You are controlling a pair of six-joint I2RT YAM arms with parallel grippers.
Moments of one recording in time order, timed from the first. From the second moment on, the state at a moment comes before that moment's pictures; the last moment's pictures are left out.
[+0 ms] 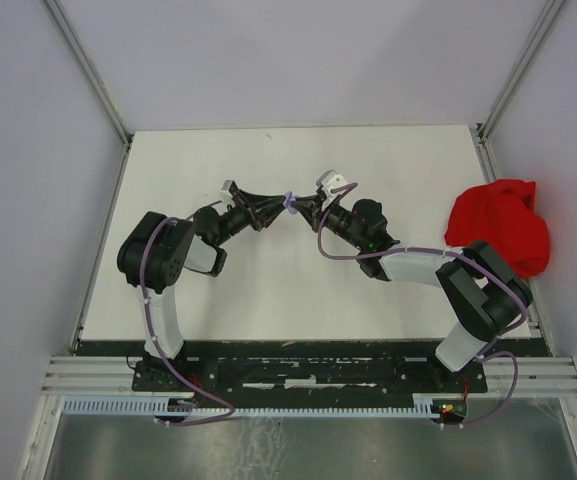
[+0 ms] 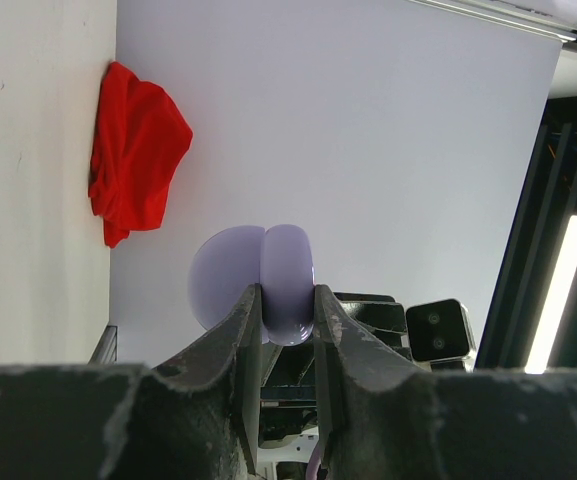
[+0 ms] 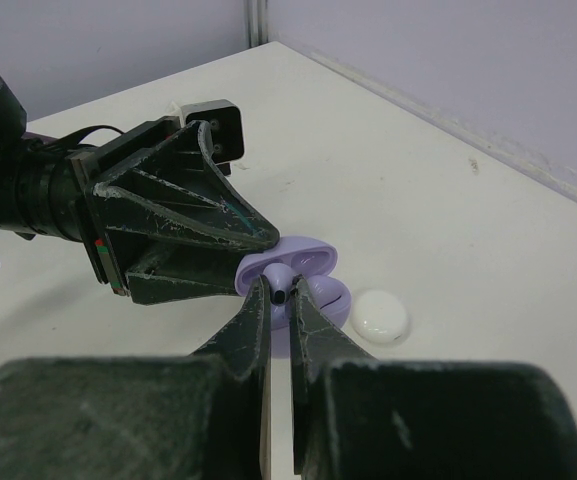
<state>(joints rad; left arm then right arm) -0.30 1.99 0.68 1.49 0.63 -1.89 0.64 1.65 0.77 0.93 -0.23 -0.03</state>
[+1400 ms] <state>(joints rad) -0.30 2.00 0.71 1.46 0.63 -1.88 0.64 1.47 0.86 0.62 0.01 0.04</state>
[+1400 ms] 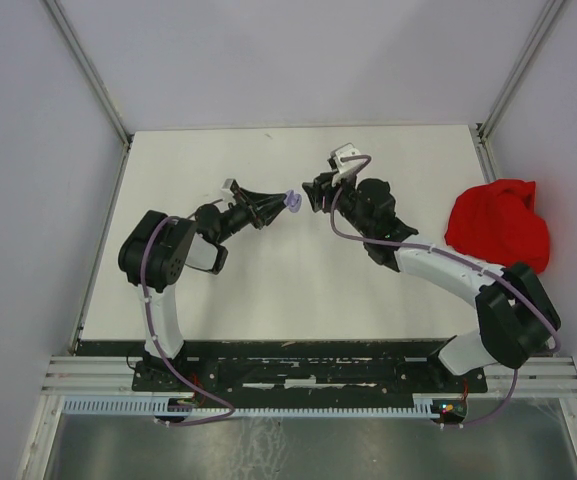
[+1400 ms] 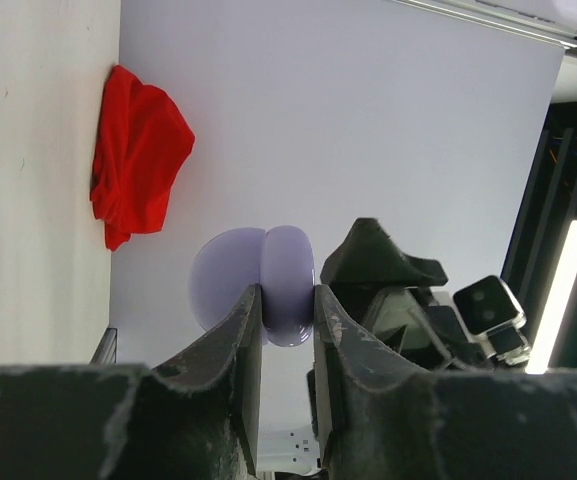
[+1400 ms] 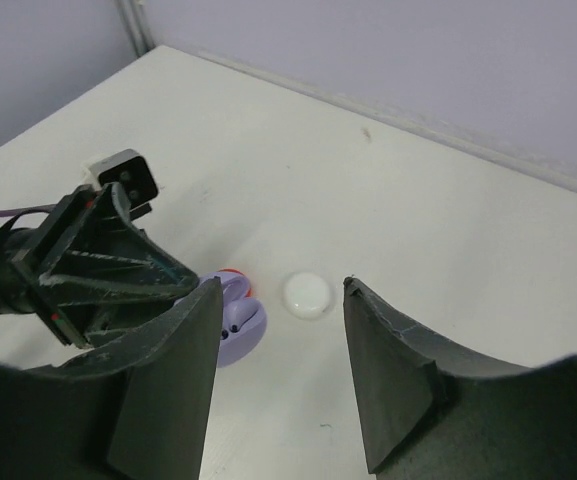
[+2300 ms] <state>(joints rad) -0.35 1.95 0.71 1.20 0.43 -1.90 0.69 1.60 0.85 0.32 0.18 -0.01</state>
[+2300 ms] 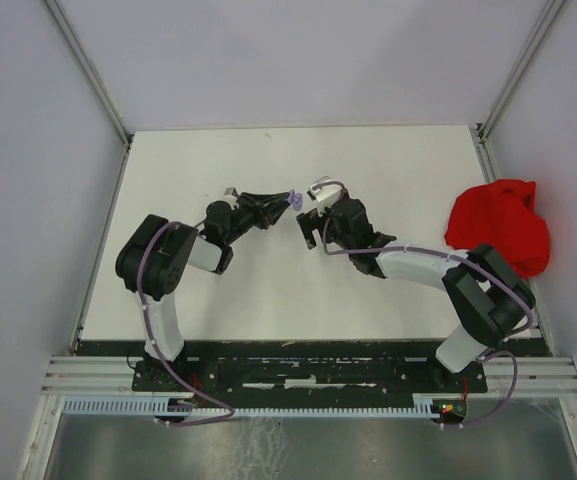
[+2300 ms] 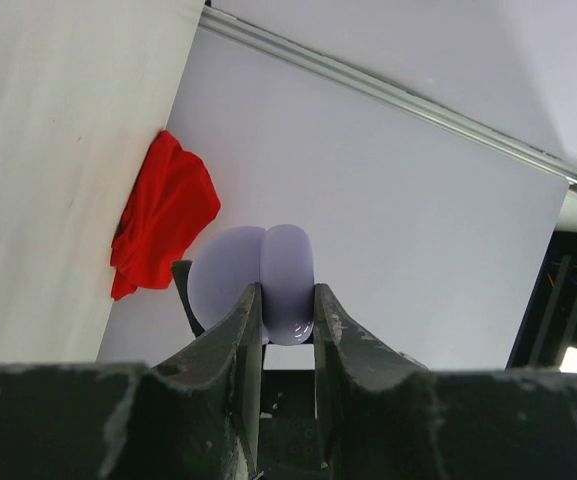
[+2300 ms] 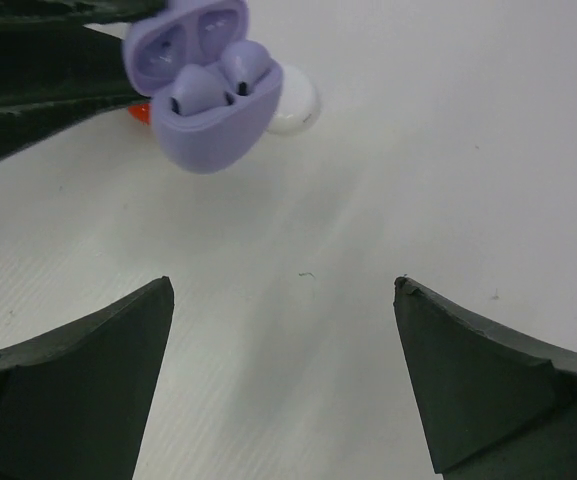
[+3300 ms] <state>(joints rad) -0.42 1.92 0.59 1.21 0.31 -2.01 0.75 1.82 0.93 0.56 0.36 -0.17</state>
